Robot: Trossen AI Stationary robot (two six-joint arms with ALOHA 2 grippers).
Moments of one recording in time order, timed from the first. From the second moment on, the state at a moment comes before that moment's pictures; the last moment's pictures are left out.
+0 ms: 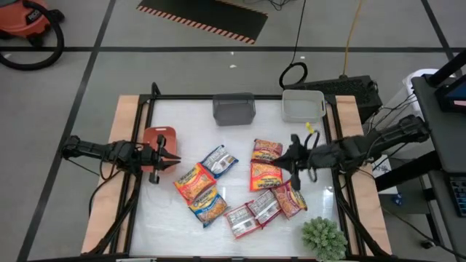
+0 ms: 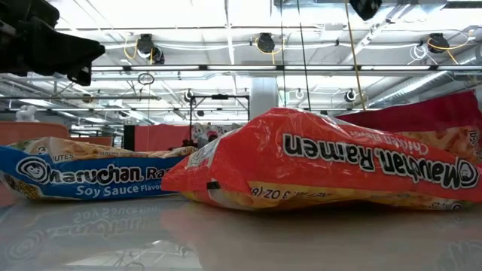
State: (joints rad) left arm -0.21 0.01 0.01 0.06 -0.12 0.03; right arm 0.34 1.00 0.84 -0.31 0.35 0.36
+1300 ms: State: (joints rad) left arm -0.37 0.78 0.69 -0.23 -0.27 -0.20; right arm 0.38 1.25 0.73 -0.46 0.33 0.69
